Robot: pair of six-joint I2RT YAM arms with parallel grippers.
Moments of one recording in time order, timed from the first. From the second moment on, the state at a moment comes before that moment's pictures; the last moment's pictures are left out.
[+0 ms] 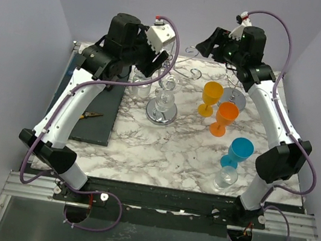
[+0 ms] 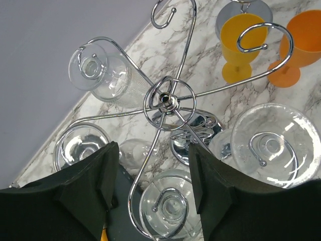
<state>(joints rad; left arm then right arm) -0.47 1.55 1.99 -0.85 0.22 0.38 0.34 1.79 1.91 -0.37 -0.23 0.40</state>
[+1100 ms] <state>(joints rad) -0.49 1.77 2.11 -0.82 0.20 0.41 0.32 1.80 1.74 -0.09 -0.39 0.58</state>
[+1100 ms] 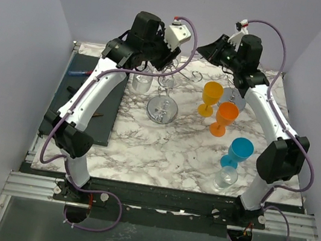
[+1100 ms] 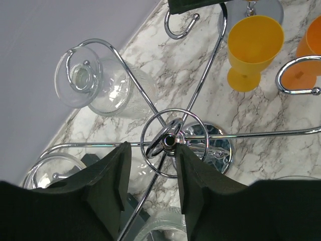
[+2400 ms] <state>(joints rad) -0.50 1.86 2.23 -0.86 0.03 0.43 0.42 1.51 1.35 0.09 -0.13 0.61</state>
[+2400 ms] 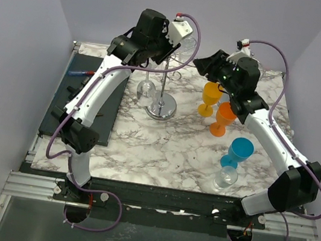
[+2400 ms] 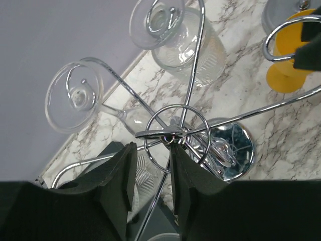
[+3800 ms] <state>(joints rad) -0.49 1.45 2.02 -0.86 0.21 0.22 0.45 1.17 1.51 -0.97 -0.04 0.40</state>
